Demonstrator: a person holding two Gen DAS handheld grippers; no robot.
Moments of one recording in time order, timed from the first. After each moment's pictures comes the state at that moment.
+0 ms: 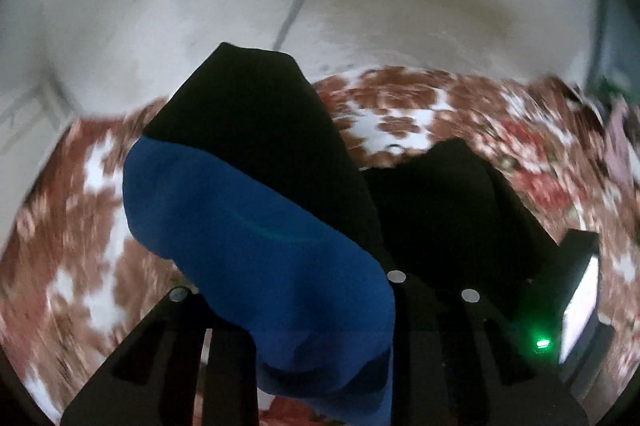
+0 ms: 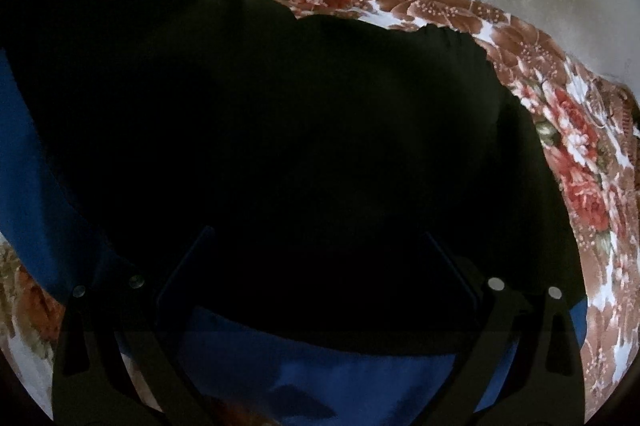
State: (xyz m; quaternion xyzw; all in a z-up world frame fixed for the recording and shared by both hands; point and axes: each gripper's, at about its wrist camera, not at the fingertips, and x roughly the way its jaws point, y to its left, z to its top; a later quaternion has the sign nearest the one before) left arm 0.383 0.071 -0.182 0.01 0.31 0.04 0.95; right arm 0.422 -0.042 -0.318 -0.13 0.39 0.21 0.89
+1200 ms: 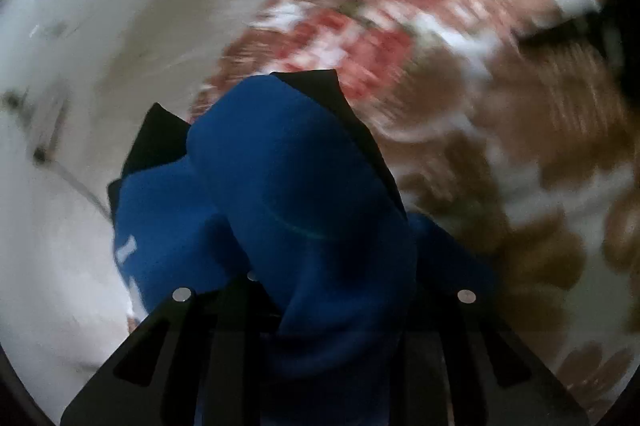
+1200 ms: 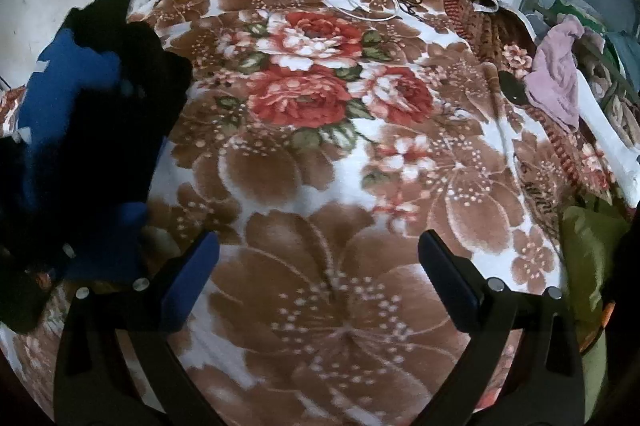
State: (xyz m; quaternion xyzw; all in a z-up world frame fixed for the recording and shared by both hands) left arm 0.406 -0.235 -0.287 0.47 0.32 -0.11 0.82; right arm 0.407 -0.370 -0.261 -0.03 0.43 0.01 0.90
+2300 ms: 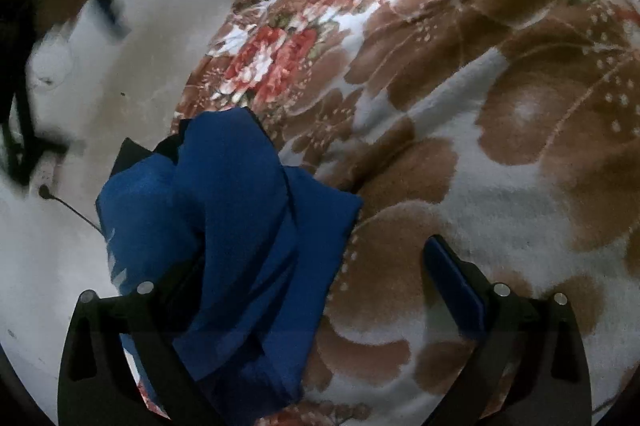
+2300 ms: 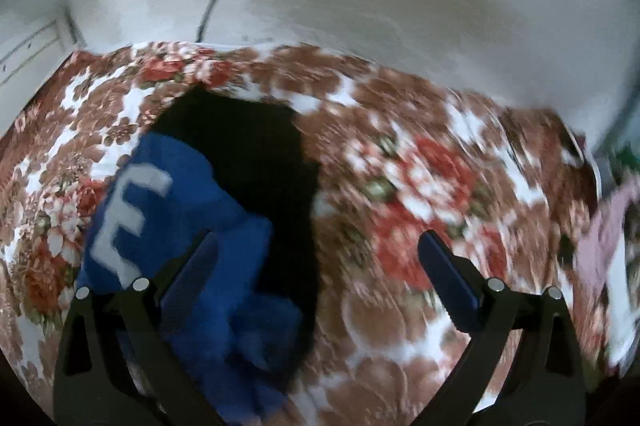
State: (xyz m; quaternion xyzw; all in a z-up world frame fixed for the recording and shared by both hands) left arm 0.317 -0.244 -0.332 0.51 0.28 -0.14 0.80; right arm 0.482 -0.204 -0.154 -0.16 0.36 0.15 0.91
